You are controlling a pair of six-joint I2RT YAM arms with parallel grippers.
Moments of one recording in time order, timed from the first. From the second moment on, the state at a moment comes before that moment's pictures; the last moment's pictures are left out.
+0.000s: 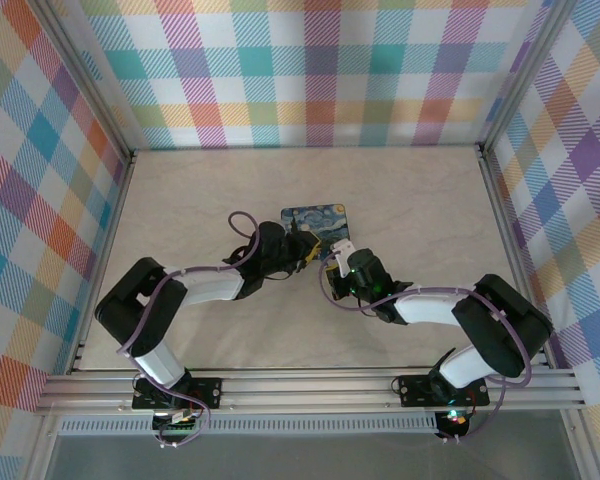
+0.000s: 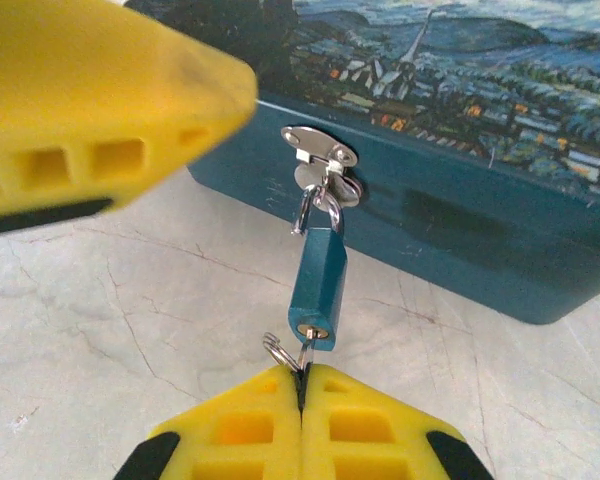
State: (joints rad) left arm -0.69 1.65 0.78 0.43 0.17 -1.52; right arm 0.75 1.49 0.49 0.39 0.02 0.18
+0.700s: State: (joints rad) left arm -0.44 1.40 0.80 -0.02 0.17 -1.21; right arm 0.61 1.47 0.45 0.41 -0.16 0.28
